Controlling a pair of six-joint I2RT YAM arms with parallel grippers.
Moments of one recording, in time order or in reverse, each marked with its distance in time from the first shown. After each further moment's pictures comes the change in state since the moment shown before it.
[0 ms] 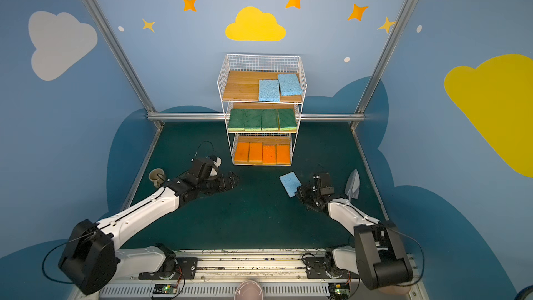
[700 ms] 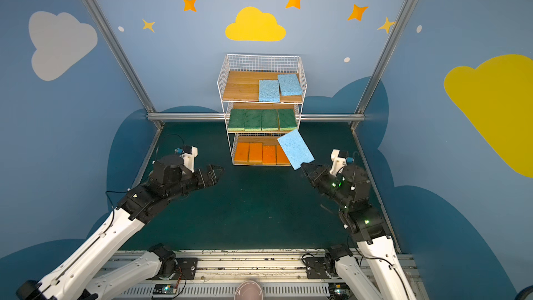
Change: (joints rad) left arm 0.041 -0.293 0.231 -0.276 -0.081 0.039; right arm 0.150 -0.370 0.577 -0.294 0.041 -0.151
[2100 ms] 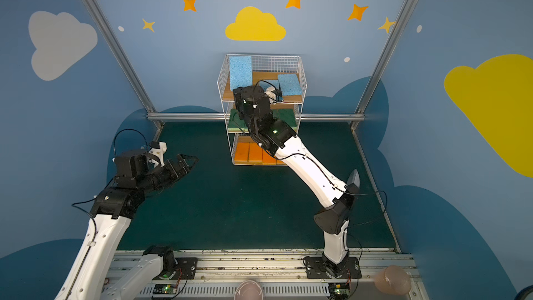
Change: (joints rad) left arm 0.430 -0.051 0.002 -0.108 0.341 0.001; right arm 0.476 1.100 1.133 0.116 0.798 0.425
